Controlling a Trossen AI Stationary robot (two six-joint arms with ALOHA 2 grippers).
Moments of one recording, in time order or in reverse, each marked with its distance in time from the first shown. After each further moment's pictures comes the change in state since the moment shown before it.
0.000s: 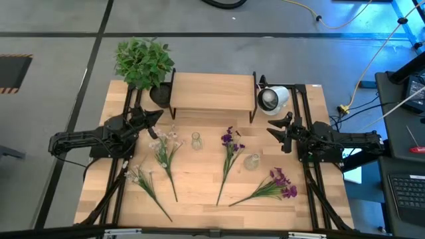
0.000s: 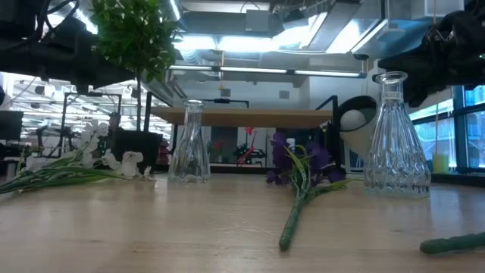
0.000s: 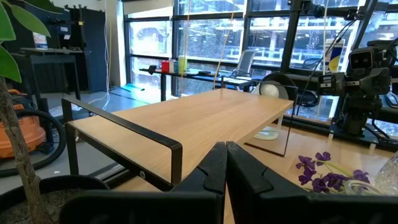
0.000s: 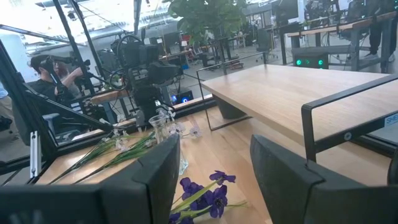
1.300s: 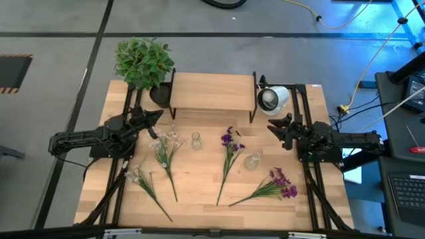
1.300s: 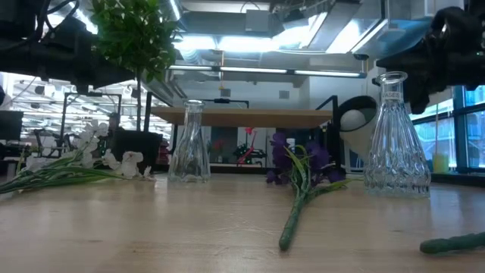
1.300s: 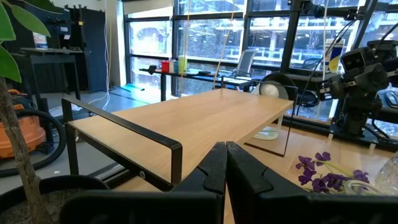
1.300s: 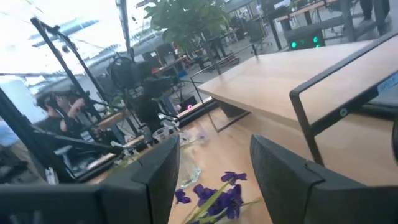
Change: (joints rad) left arm 0.000 0.000 0.000 0.000 0.000 0.000; right arm 0.000 0.000 0.000 0.004 0.045 0.229
